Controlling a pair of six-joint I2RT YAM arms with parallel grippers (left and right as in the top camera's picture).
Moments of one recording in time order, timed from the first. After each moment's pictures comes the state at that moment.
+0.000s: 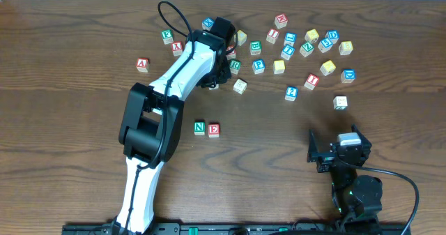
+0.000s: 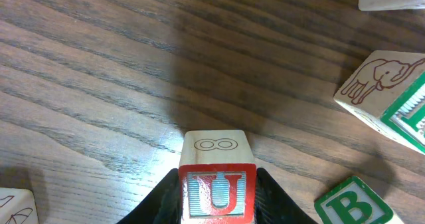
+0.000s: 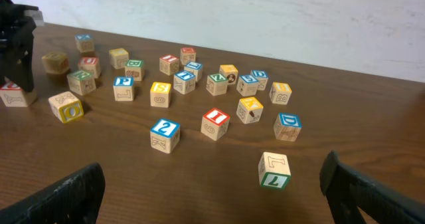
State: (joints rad) left arm -0.42 2.28 1.84 -0.98 -0.04 -0.67; right arm 0.14 0.10 0.01 -0.07 0.06 -0.09
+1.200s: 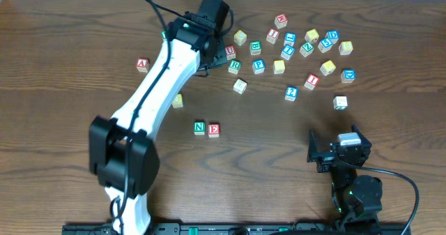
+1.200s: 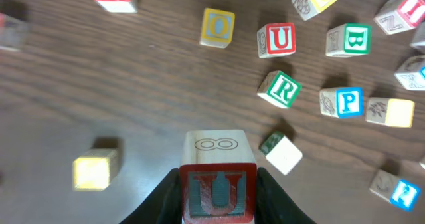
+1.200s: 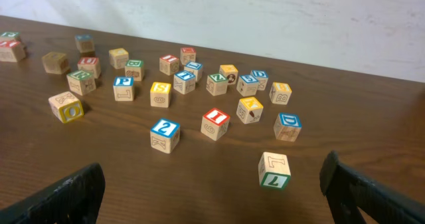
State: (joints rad) left arm -0.43 1.98 1.84 -1.04 -0.10 -0.61; right arm 0.14 0.10 0.01 -0.07 0.06 -0.09
